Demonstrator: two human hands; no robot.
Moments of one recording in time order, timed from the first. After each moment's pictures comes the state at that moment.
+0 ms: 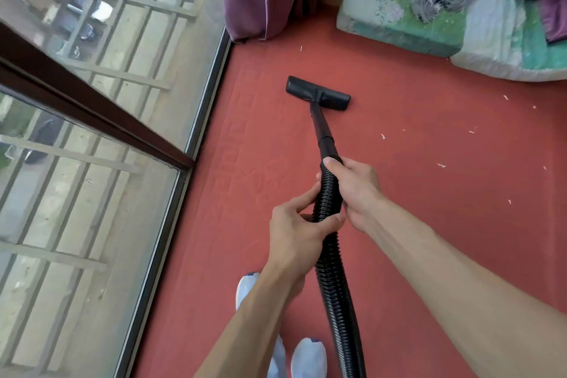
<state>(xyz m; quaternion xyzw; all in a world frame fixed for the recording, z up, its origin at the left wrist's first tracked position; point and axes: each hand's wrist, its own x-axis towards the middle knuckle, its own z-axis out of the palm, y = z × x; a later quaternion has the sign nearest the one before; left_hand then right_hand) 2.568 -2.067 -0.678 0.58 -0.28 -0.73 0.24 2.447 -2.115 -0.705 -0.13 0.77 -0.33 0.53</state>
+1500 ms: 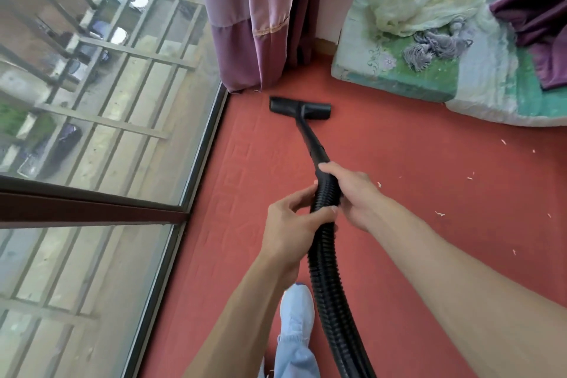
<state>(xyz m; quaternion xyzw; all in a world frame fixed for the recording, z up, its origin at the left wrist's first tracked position) 2.516 -2.210 -0.653 0.58 -0.26 -0.74 0.24 2.378 -2.252 -0.706 -0.07 0.73 -0.31 0.60</state>
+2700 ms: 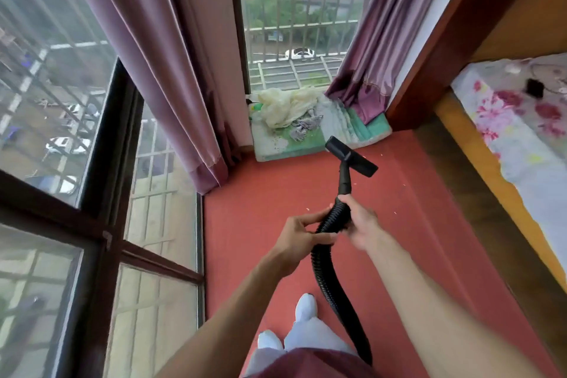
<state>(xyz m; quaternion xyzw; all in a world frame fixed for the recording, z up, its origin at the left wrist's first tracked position) 2.492 -2.048 -0.230 0.36 -0.52 -0.77 0.09 2.344 -1.998 -0.233 0.08 0.68 -0.57 0.46</state>
